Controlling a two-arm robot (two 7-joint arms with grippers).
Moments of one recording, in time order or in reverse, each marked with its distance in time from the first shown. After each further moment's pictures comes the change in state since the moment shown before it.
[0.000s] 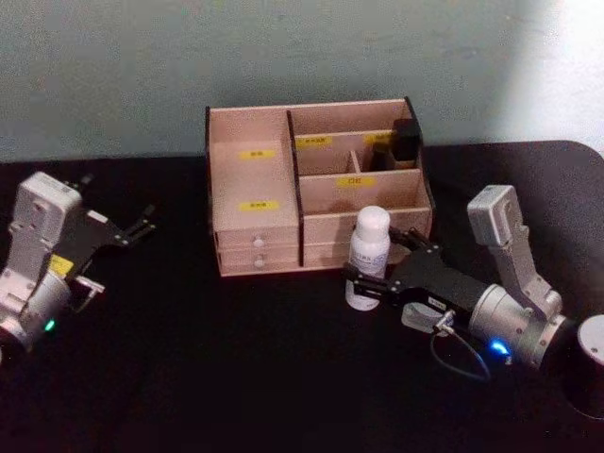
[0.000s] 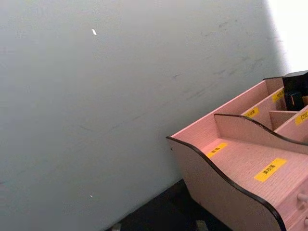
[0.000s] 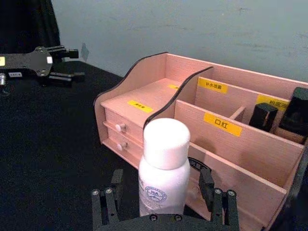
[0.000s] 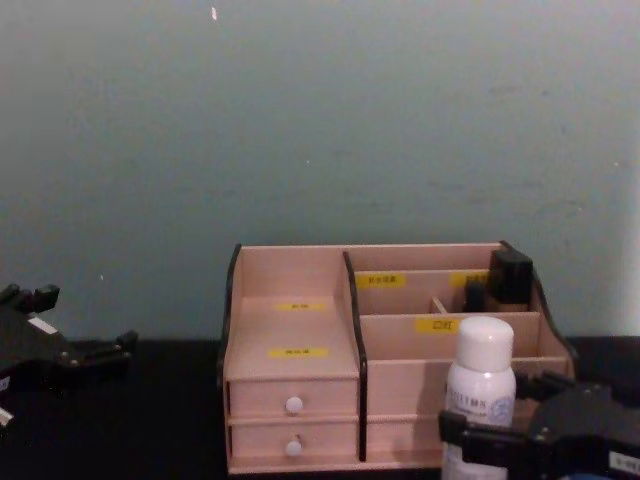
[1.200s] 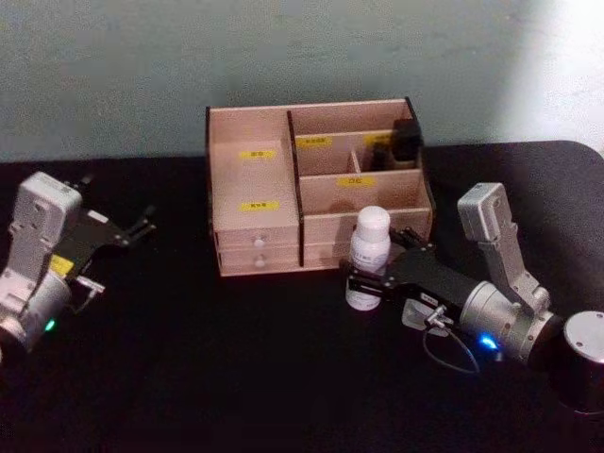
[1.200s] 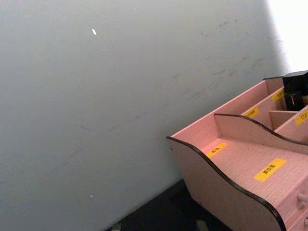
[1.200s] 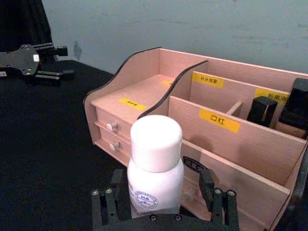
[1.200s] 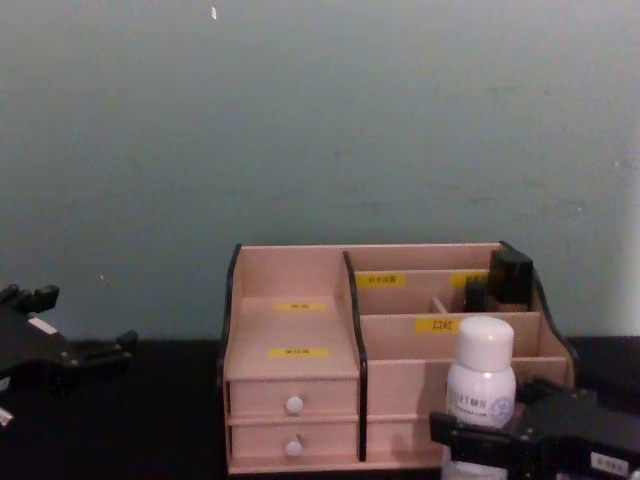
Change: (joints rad) left arm 0.000 0.000 0.000 0.000 0.000 0.000 0.000; right arm 0.037 -0.035 -0.011 0.067 -0.003 -0.003 -0.012
